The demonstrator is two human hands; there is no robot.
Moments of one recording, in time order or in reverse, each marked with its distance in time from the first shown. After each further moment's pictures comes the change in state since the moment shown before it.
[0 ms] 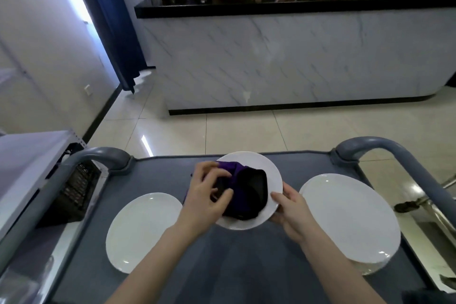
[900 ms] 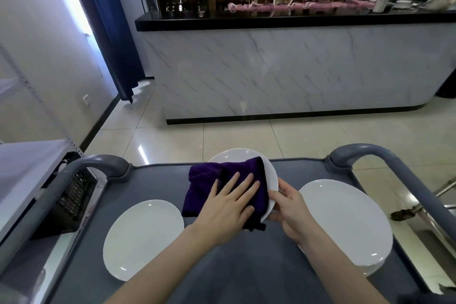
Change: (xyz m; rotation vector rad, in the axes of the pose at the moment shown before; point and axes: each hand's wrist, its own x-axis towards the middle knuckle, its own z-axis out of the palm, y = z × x) left_hand 0.007 0.023 0.029 0.792 -0.487 0.154; right_hand -0.013 -0.024 0.010 -0.038 -0.074 -0.110
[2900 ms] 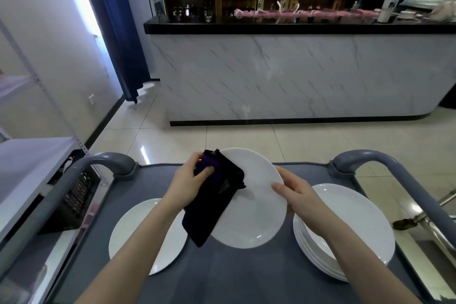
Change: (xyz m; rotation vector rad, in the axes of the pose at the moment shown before) left_hand -0.012 -0.074 -0.048 -0.989 0.329 -0.450; right_hand -0.017 -0.048 -0.004 -0.400 -0.241 -0.147
